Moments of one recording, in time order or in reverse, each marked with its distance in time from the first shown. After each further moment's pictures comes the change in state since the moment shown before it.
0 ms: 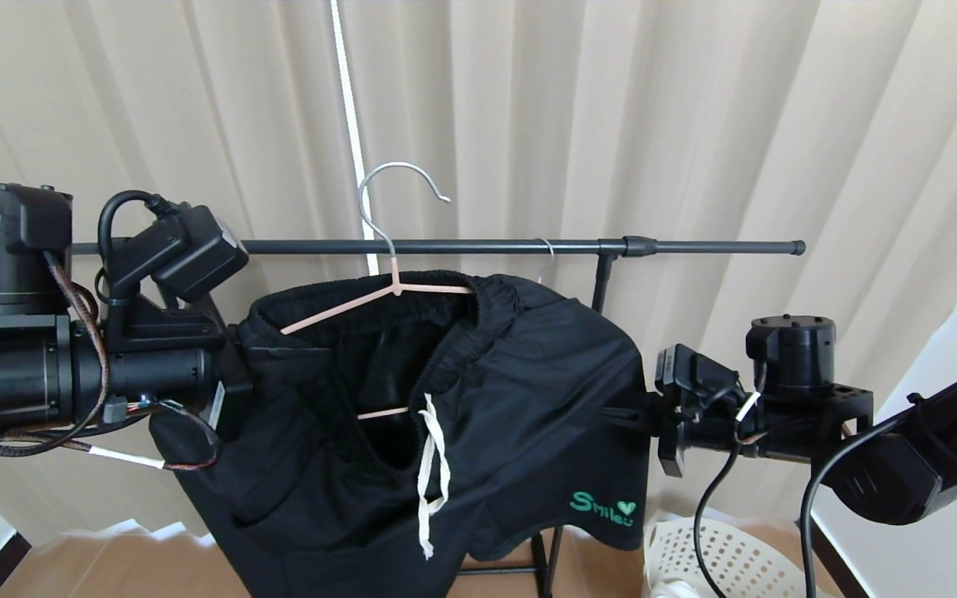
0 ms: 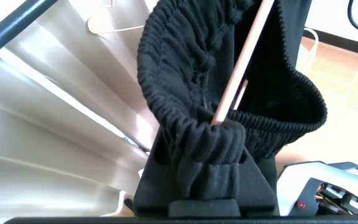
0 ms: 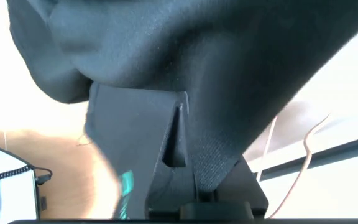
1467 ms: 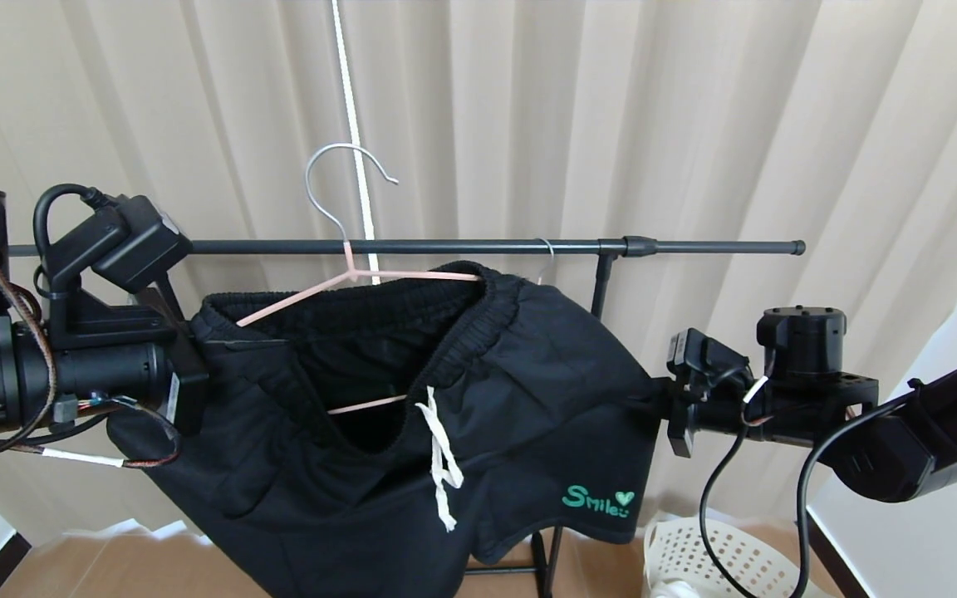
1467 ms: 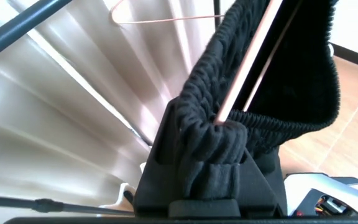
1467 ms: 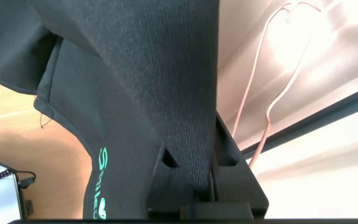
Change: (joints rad) left arm 0.094 -0.051 0.030 -0.001 -0.003 -0.040; right arm -0.074 0.030 -0.050 0.013 0.001 0.005
